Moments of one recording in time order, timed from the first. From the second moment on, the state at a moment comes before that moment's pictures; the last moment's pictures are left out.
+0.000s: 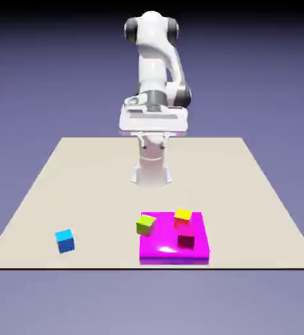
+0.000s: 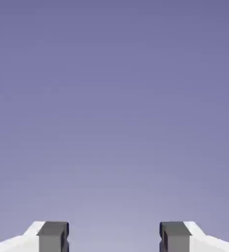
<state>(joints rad) -0.01 -0.53 -0.01 -2.78 0.01 3.02 0.76</state>
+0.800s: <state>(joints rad) -0.36 0.34 -0.19 -2.26 0.17 2.59 1.19</state>
